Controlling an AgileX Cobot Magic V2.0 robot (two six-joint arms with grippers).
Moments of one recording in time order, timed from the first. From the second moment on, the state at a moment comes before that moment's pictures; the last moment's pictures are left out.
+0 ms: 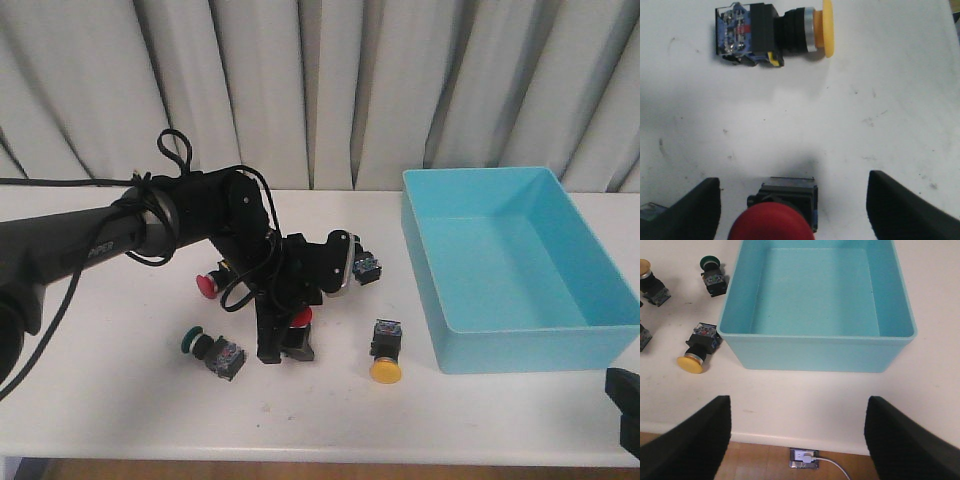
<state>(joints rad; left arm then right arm) -0.50 2.18 -1.66 -0.42 0.91 1.40 0.03 0.58 -0.47 0.04 0.62 -0.05</state>
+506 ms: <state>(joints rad) -0.50 2.21 -1.67 -0.34 0.94 1.35 0.03 0.58 -0.47 0.04 0.63 -0.05</state>
